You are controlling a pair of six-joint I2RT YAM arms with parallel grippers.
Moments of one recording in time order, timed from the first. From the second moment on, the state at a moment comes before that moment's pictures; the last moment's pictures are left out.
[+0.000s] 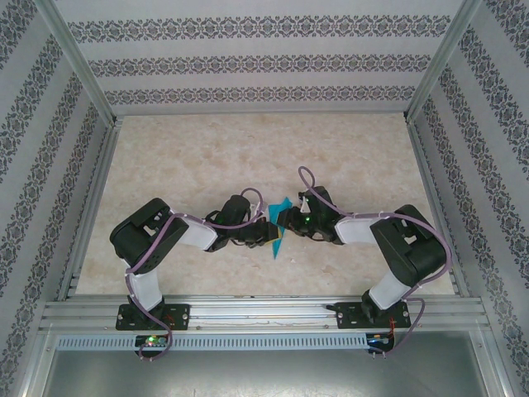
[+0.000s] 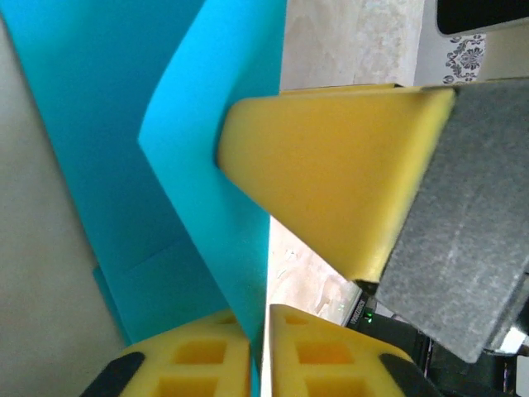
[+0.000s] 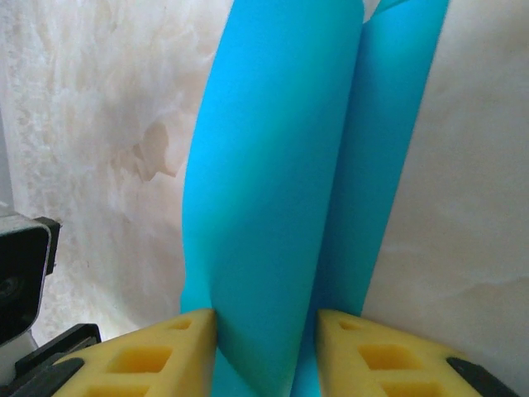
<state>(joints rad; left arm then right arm) -0.69 1.84 0.68 0.54 0.62 -1.08 0.51 1.63 0.58 0.23 -0.43 0.91</state>
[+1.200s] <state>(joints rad) -0.64 1.80 0.76 0.31 0.58 -0.94 0.52 1.64 0.61 0.16 -0.40 0.91</state>
